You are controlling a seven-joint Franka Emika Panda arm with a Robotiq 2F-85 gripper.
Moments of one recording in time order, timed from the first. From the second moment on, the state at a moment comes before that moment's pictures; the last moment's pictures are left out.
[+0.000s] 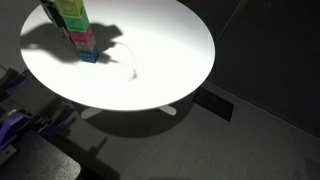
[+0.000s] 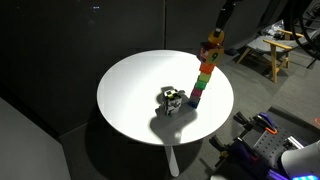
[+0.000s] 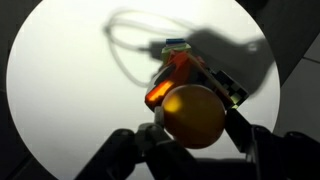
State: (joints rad) arm -0.01 -0.23 -0.05 -2.18 0.01 2.01 -0.41
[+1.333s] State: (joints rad) arm -0.01 -0.21 -0.05 -2.18 0.01 2.02 -0.41
